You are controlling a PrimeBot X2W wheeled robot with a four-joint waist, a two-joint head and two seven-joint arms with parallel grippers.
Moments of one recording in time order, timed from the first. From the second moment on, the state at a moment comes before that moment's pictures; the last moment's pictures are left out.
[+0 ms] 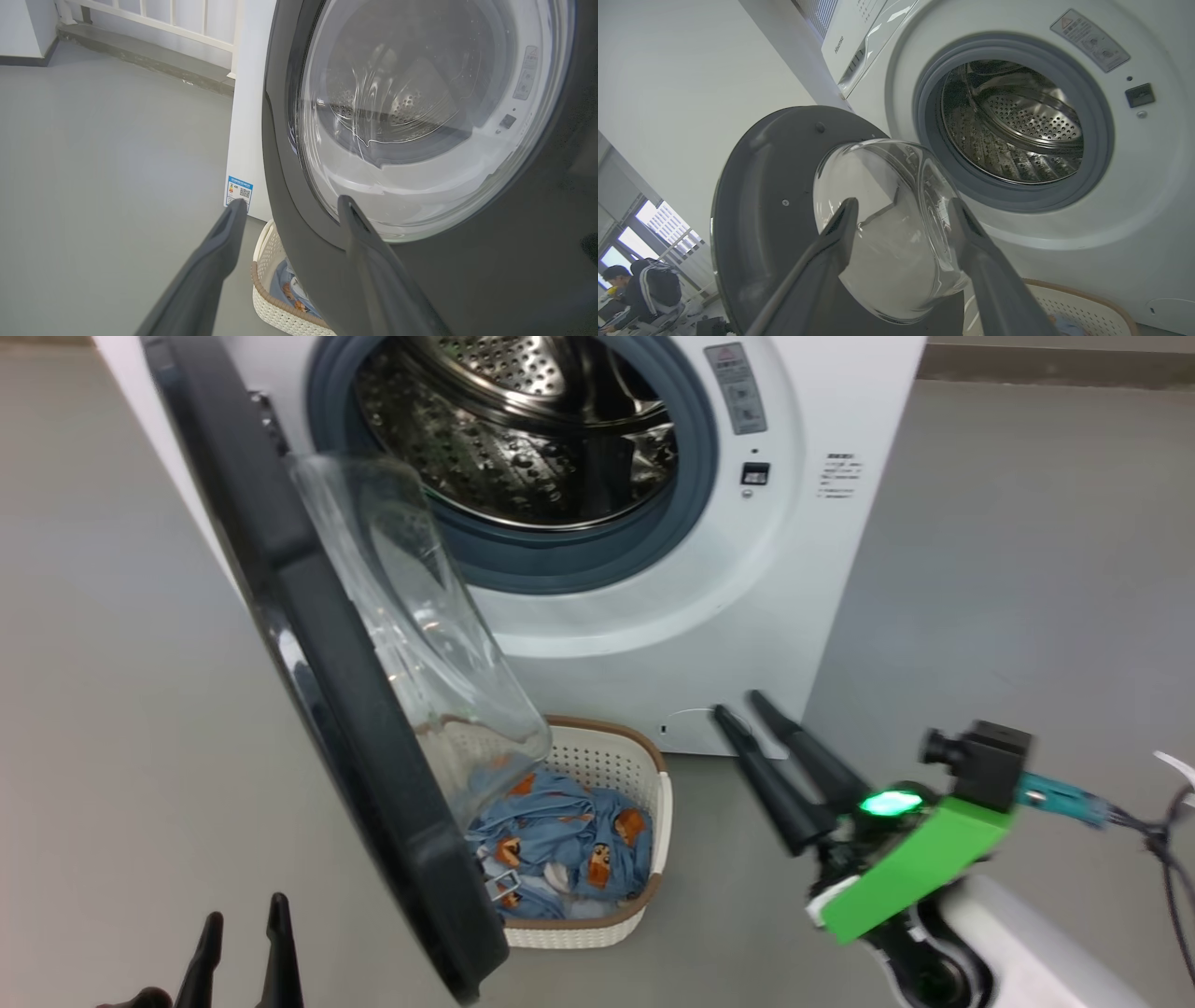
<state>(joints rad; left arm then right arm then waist) 0.02 0.03 0.03 0.30 -0.41 -0.13 -0.25 -0.40 -0.37 0.68 0.09 1.15 0.13 -0.25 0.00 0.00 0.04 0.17</state>
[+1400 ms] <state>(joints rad) 0.10 0.03 0.07 0.30 -0.41 -0.13 -0.25 0.11 -0.16 -0.05 0.14 0.33 0.13 -0.25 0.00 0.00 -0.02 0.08</state>
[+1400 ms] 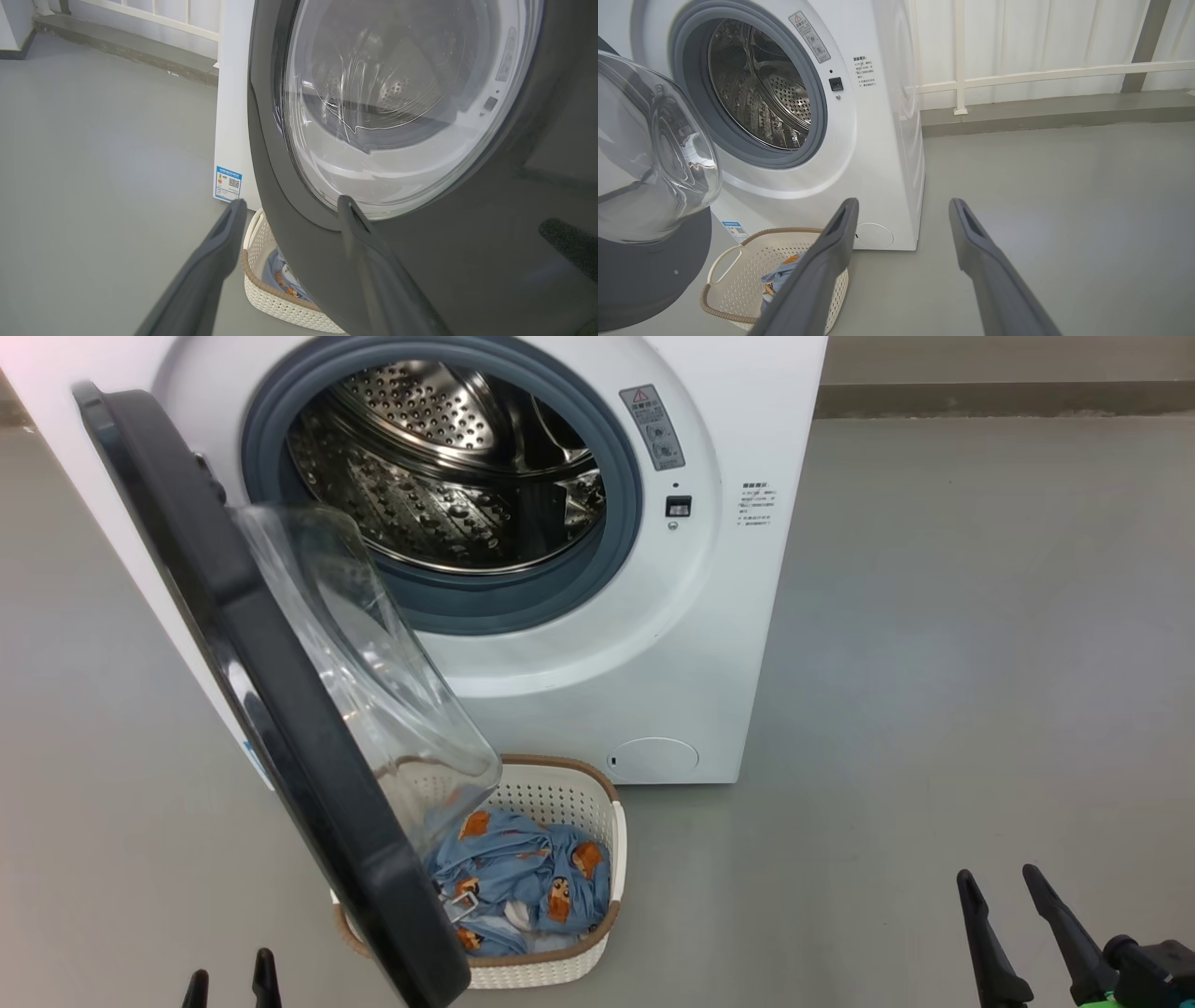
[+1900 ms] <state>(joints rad) 0.10 0.03 0.07 0.30 -0.41 -0.12 -0.25 0.11 -0.15 -0.08 0.16 0.30 0.13 -0.25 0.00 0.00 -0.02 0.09</state>
